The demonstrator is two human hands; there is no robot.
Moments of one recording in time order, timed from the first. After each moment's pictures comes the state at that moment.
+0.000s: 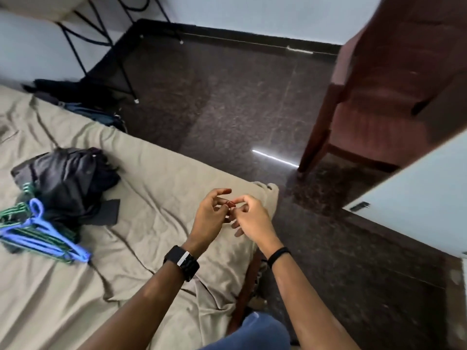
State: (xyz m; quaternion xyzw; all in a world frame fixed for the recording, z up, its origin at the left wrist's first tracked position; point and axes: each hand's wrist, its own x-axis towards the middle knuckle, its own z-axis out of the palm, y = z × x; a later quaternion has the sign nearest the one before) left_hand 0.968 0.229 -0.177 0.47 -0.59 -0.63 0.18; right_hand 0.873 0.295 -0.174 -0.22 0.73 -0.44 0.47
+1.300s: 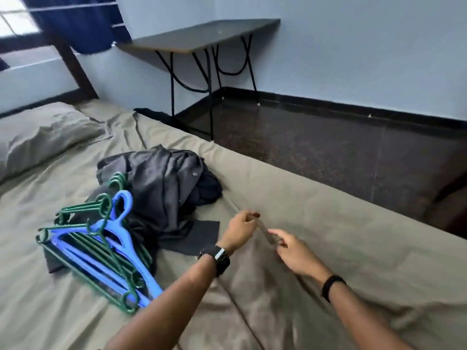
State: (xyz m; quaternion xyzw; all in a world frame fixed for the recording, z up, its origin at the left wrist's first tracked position) left_hand 1.217 -0.066 -0.447 0.49 -0.69 -0.51 0.15; right_hand 1.105 0.041 -0.450 -0.48 0.75 -0.28 0.37
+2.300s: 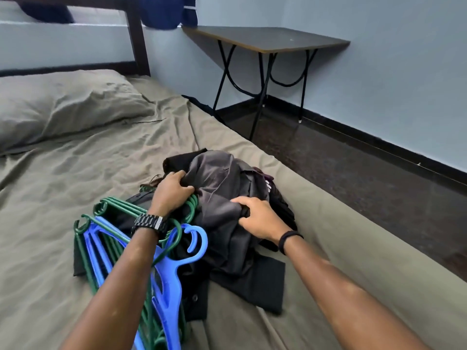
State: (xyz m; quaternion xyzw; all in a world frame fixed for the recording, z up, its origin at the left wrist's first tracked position) left_hand 1.473 -0.310 -0.444 0.63 -0.70 -0.21 0.26; right_hand 1.265 -0.200 -0.411 -0.68 0.64 -0.20 0.30
